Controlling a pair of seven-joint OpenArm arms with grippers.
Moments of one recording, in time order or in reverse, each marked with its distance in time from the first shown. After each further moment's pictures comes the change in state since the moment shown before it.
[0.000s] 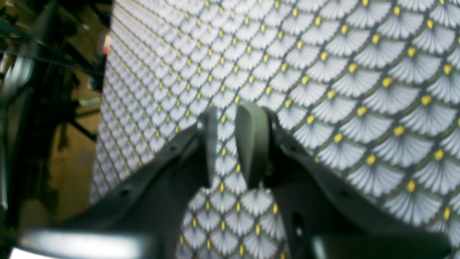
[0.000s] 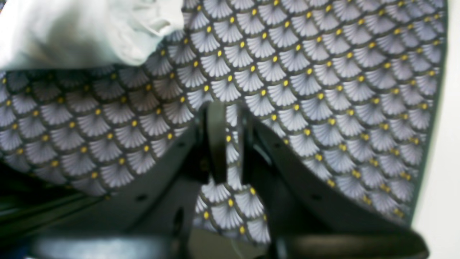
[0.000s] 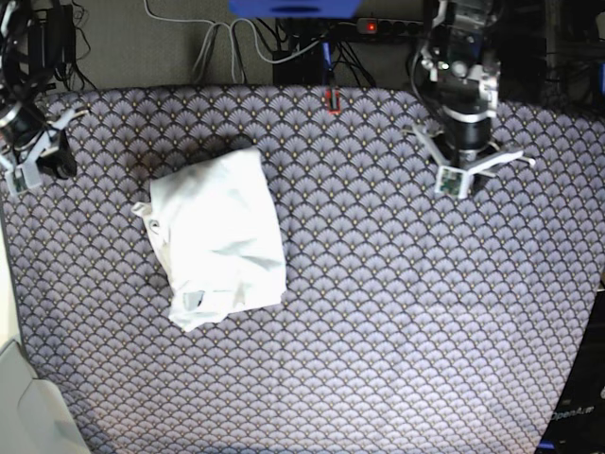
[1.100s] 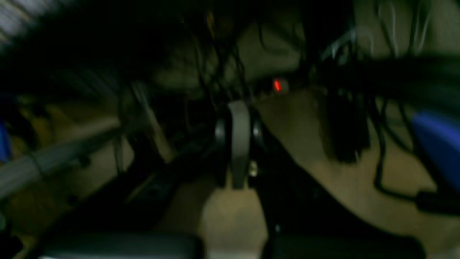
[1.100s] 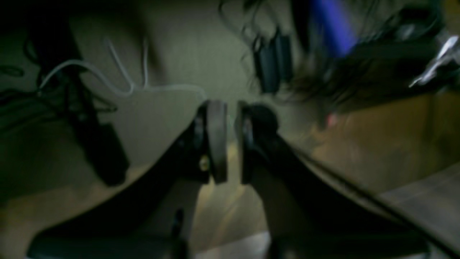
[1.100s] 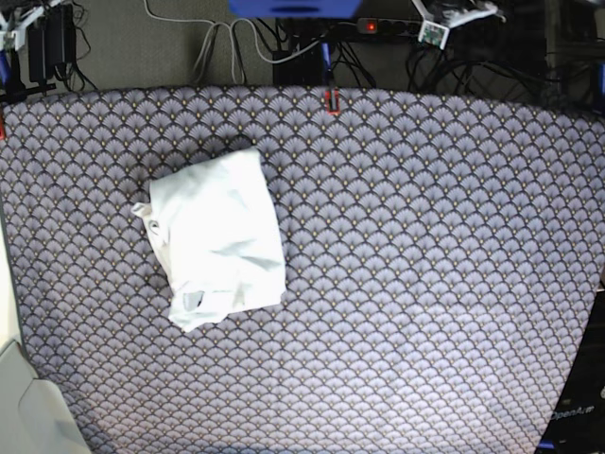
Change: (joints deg) left arm 28.3 -3.0 3.9 -4.2 -12.8 0.6 -1.3; right arm -12.5 -19.7 24.1 -14.3 -25.4 0.5 10.6
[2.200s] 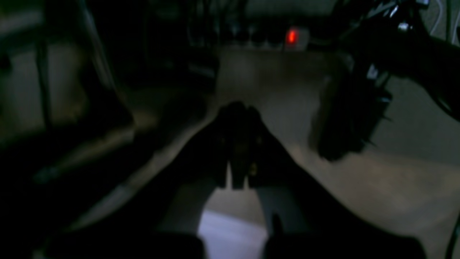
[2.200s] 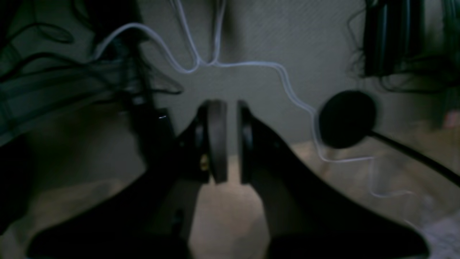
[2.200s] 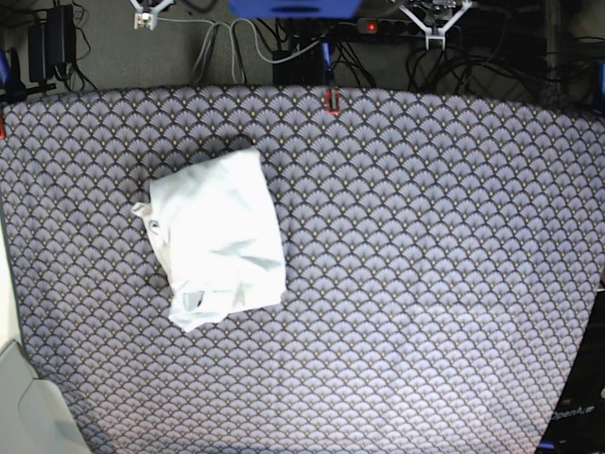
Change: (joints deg) left arm -48.0 8.7 0.8 -102.3 -23.1 -0.1 -38.9; right arm 26.7 4.6 -45.3 -81.3 -0.1 -37.7 50.8
